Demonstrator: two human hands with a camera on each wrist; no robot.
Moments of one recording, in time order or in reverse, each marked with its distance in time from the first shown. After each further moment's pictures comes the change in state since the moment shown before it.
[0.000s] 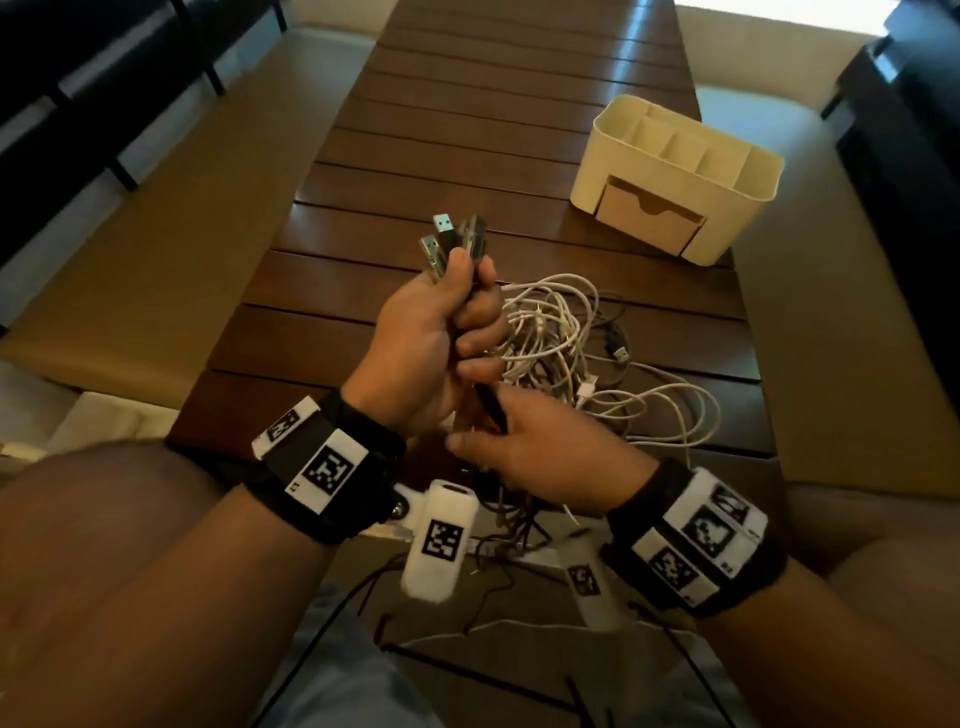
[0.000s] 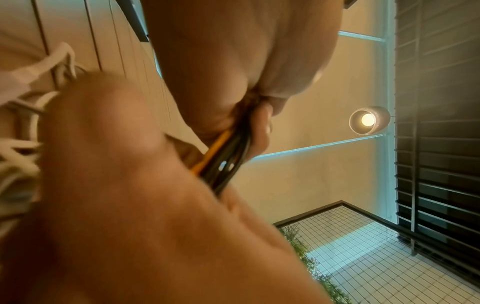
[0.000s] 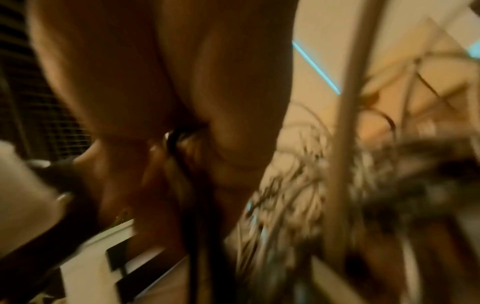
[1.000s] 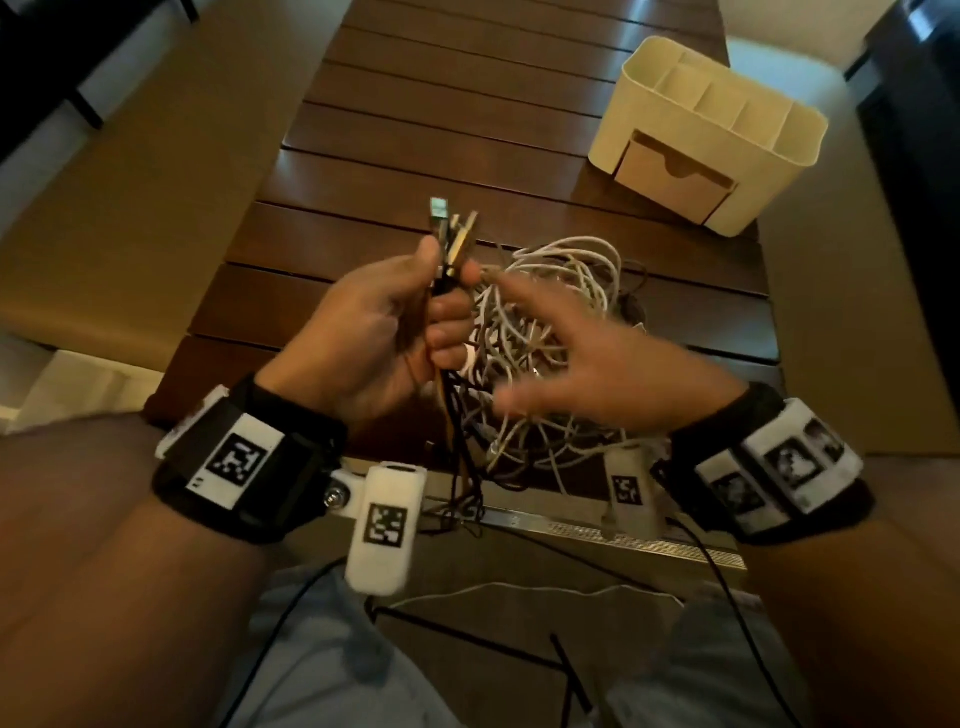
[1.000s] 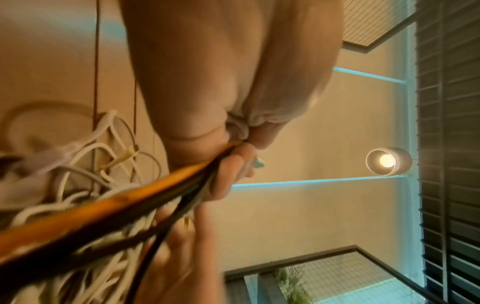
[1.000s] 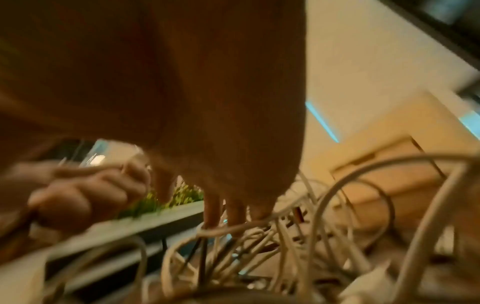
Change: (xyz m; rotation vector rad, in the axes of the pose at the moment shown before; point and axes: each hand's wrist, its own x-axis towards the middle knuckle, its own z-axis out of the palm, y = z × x) left_hand -0.018 0.020 -0.037 0.061 0.029 -0.187; right_hand 0.010 0.005 -0.048 -0.114 -0.017 0.009
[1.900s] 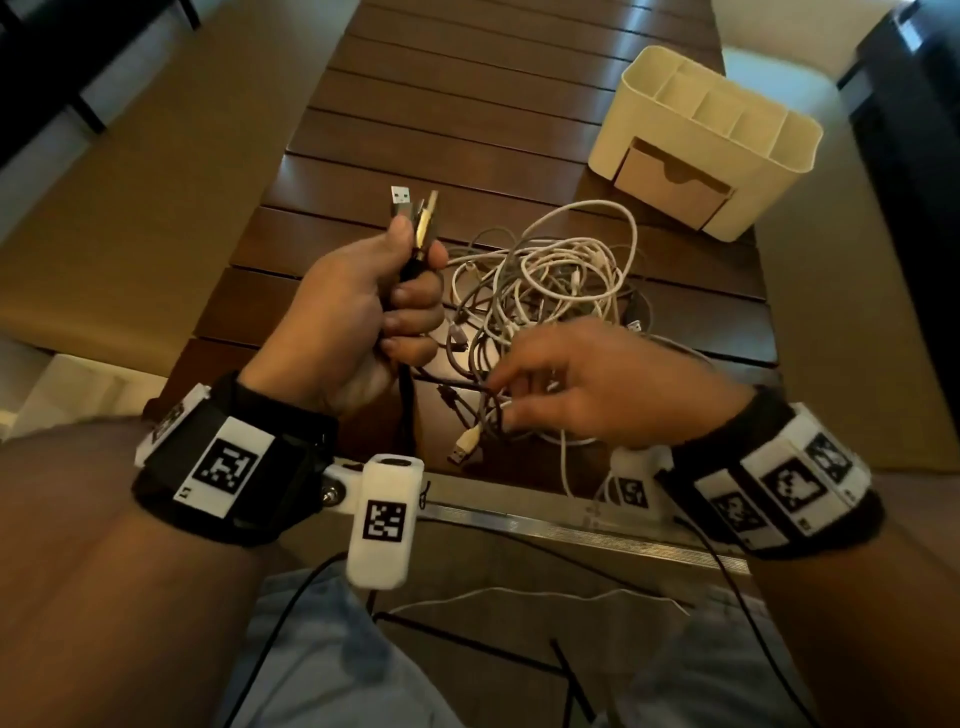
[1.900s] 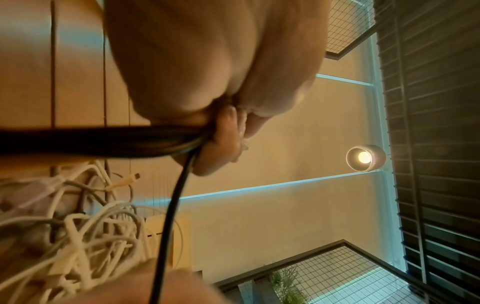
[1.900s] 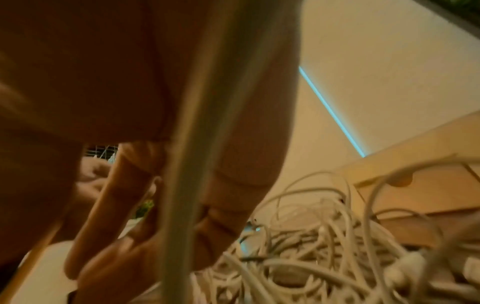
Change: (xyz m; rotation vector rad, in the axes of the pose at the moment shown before) left_hand -0.010 0.019 0.006 0.067 0.219 0.052; right_hand -0.002 -0.009 0.003 -0.340 -0.026 -0.168
